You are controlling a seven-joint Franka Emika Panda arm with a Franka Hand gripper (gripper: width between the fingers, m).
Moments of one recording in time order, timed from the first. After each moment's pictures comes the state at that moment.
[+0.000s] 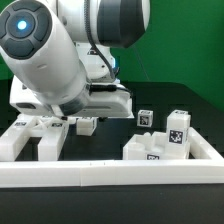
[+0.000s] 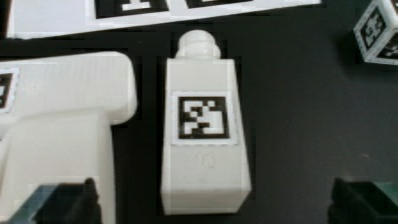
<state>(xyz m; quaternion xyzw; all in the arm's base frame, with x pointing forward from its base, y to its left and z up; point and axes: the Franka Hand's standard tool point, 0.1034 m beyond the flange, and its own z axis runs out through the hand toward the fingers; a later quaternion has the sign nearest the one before) 0.476 -0.047 0.030 -0.90 0.11 0.42 0.09</state>
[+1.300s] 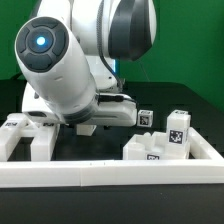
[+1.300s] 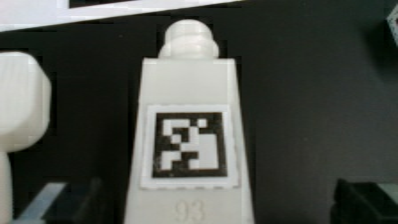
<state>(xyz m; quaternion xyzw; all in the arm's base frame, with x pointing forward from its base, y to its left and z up) 0.456 -0.035 0.007 -0.90 0.11 0.41 0.08</state>
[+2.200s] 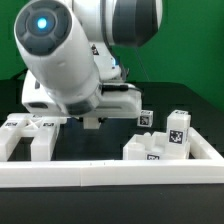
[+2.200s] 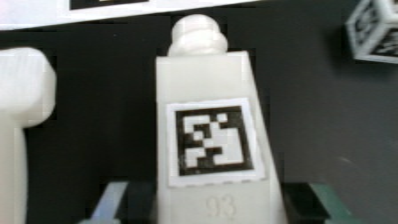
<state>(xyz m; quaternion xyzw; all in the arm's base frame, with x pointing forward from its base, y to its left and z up) 0.490 -0.030 0.050 -0.90 0.10 0.41 0.09</state>
